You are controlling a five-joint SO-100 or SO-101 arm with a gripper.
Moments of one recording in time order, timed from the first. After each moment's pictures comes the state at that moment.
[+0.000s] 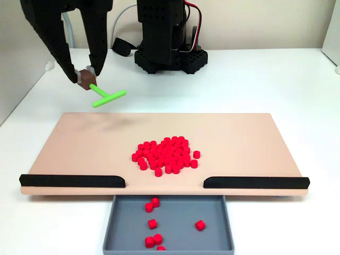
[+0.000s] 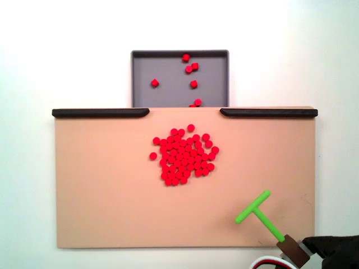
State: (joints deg) arm 26.4 86.9 88.2 89.3 -159.3
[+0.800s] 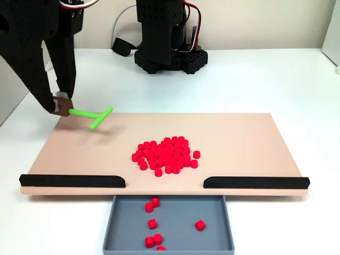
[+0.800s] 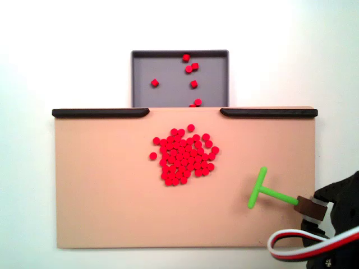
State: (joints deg) arm 27.6 70.1 71.4 89.3 -184.0
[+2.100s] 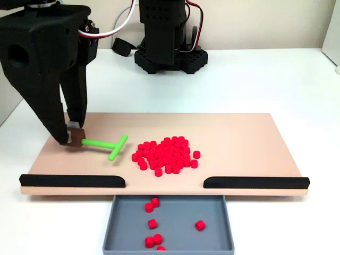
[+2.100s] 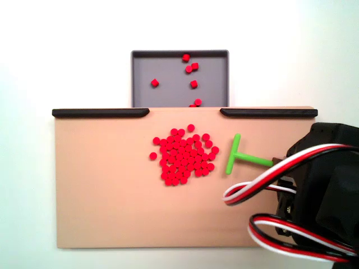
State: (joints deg) arm 21.2 60.6 62.8 86.4 -184.0
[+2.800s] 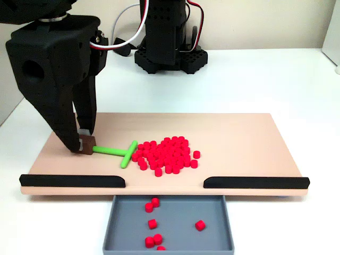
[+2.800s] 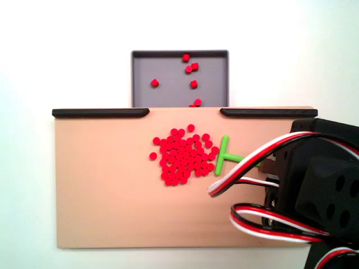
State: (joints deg) arm 19.6 58.7 62.8 86.4 -184.1
